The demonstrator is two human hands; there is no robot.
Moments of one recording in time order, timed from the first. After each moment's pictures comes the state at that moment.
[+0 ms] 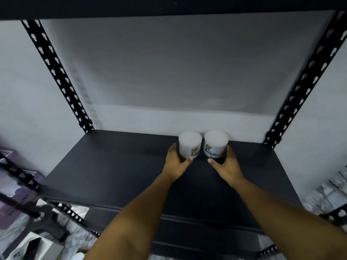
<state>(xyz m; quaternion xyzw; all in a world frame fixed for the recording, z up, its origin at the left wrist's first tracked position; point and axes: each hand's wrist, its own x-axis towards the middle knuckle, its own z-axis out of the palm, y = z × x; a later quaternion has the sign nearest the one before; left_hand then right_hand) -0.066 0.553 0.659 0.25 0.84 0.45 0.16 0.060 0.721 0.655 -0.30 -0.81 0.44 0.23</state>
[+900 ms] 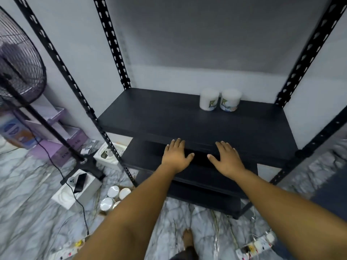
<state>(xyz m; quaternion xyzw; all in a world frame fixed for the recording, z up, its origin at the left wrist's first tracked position) 0.115 0.377 0.648 0.30 0.94 0.15 0.10 0.221 0.562 0.639 -0.19 -0.96 0.19 0.00</state>
